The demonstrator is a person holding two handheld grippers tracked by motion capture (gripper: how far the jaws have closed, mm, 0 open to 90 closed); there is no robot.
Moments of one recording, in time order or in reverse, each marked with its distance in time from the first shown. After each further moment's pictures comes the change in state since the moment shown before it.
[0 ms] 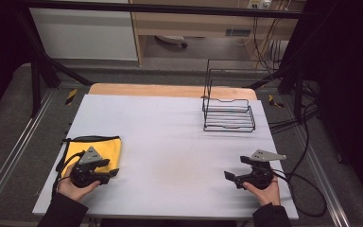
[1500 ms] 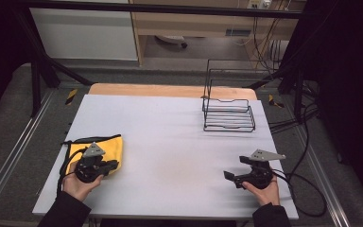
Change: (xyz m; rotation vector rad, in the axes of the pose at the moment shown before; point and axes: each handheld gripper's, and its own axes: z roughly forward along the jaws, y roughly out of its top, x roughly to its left) left arm -0.004 0.017 0.004 -0.008 -0.005 -0.117; right arm 0.000 0.000 0.002 0.002 0.004 0.004
